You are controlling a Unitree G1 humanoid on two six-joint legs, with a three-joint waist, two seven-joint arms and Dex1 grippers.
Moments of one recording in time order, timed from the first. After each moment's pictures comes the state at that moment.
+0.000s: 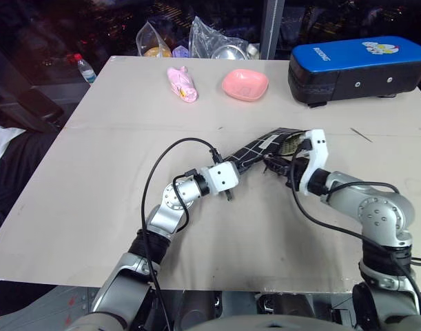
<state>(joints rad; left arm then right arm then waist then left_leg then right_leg) -0.46 0.32 -0.26 0.32 0.13 -0.45 -0.63 -0.41 -0.29 -0.17 -0.36 0.79 1.15 0.17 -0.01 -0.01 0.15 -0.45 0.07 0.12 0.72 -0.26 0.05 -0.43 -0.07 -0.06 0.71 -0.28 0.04</state>
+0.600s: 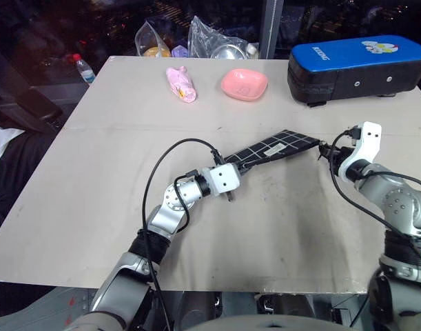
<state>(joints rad) -0.46 0.34 -0.28 0.33 0.14 -0.47 -0.61 -0.42 -0.40 -0.30 -0.15 0.63 0.97 0.10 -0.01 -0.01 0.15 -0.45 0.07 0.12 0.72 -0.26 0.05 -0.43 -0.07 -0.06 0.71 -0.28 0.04</state>
